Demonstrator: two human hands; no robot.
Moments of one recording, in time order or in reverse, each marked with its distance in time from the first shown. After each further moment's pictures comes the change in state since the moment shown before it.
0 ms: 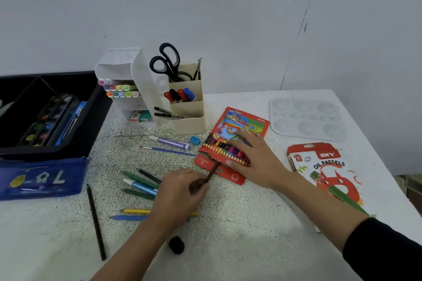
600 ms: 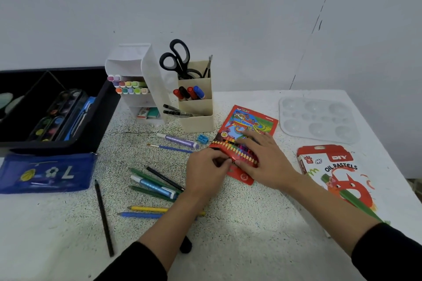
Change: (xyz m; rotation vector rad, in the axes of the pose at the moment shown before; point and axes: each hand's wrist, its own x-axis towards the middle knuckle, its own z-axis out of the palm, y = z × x) left_hand 0.051 0.022 0.030 -0.198 0.061 -0.237; right_hand 0.003 -0.001 0.003 -0.006 0.109 -0.049
